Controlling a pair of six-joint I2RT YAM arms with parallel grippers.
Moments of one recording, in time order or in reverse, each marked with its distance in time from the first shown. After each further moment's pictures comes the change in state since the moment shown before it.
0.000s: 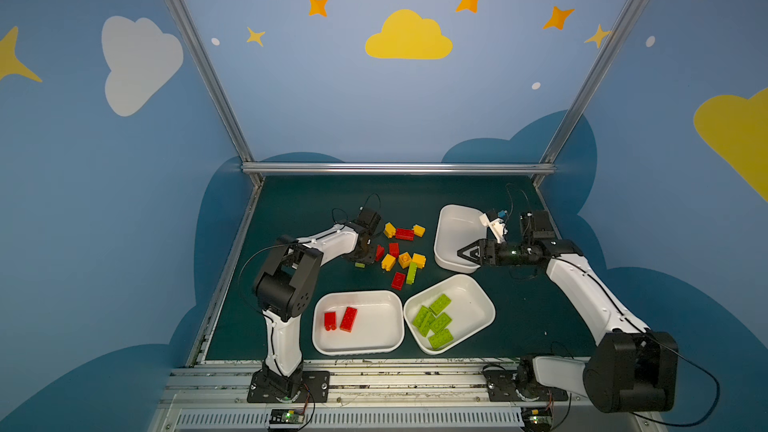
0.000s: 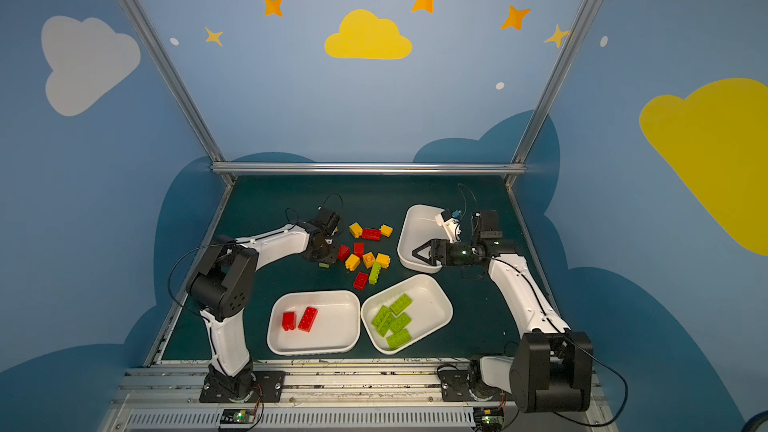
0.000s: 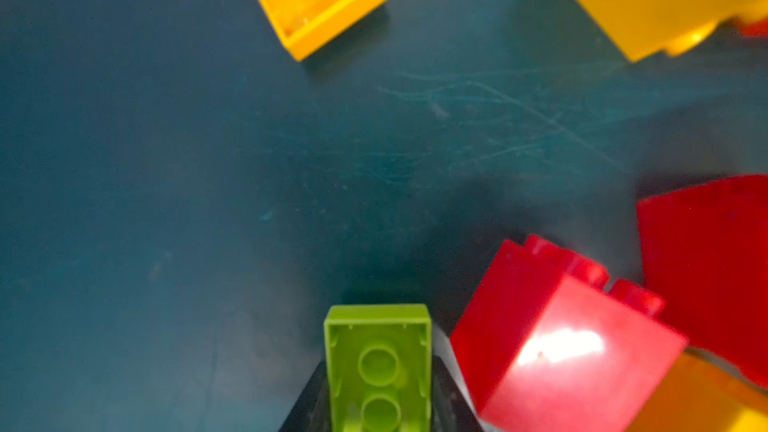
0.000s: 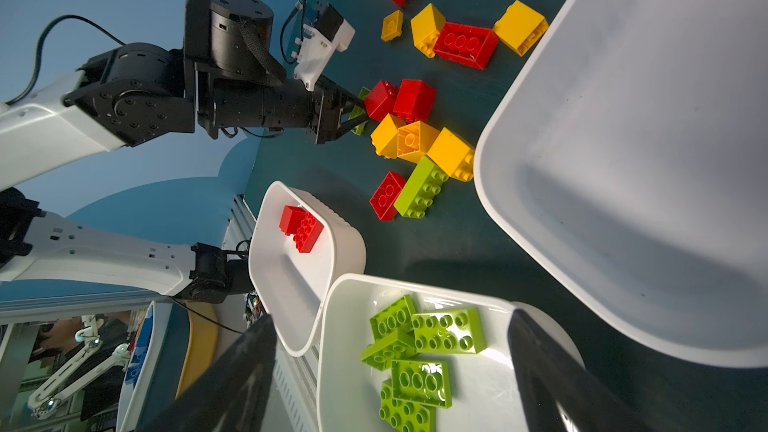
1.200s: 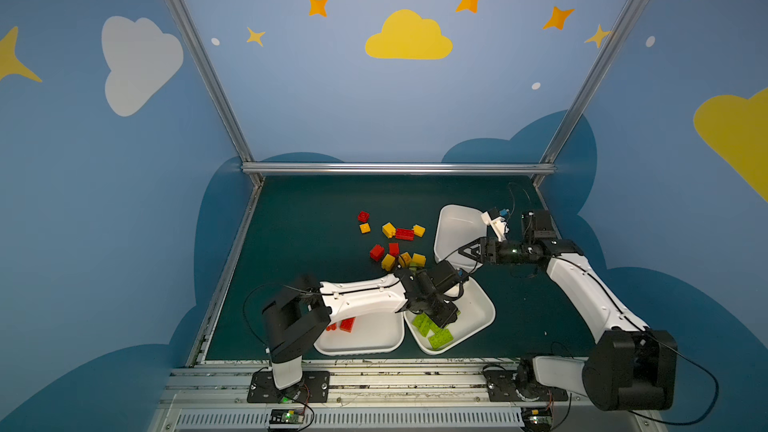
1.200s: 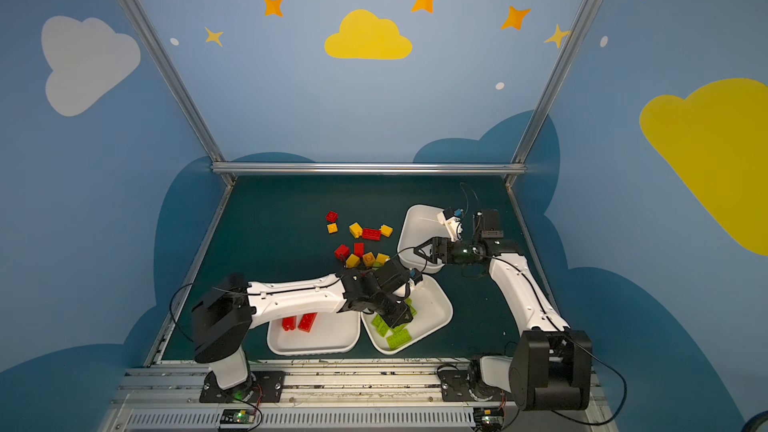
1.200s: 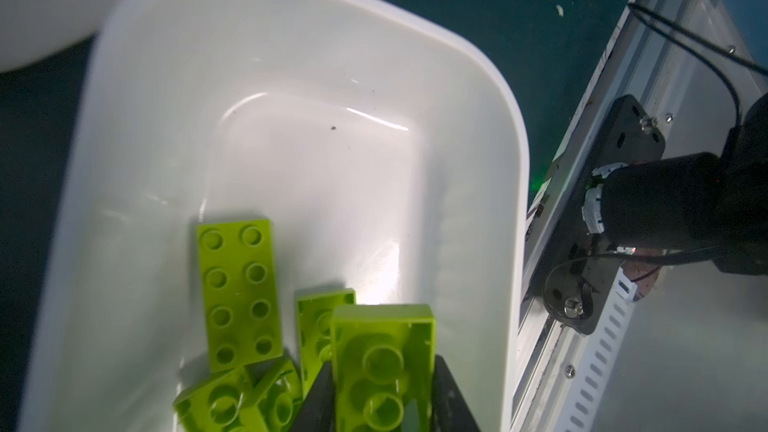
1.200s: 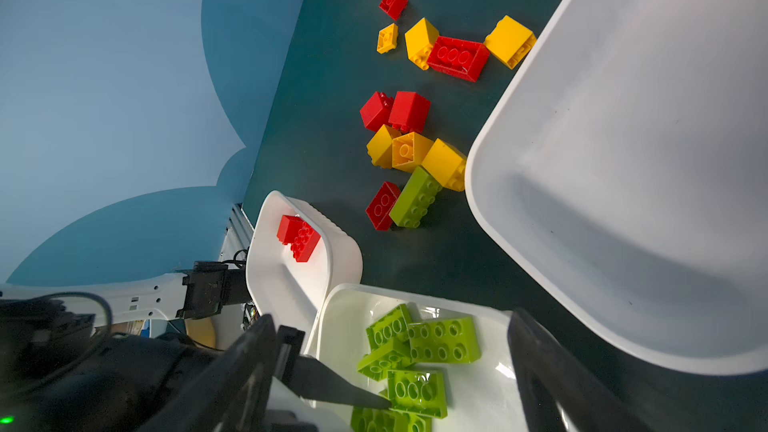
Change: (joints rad) left arm -0.664 -0.122 -0.033 0.185 0.369 -0.031; right arm -0.021 0.011 0.000 0.031 0.000 0.015
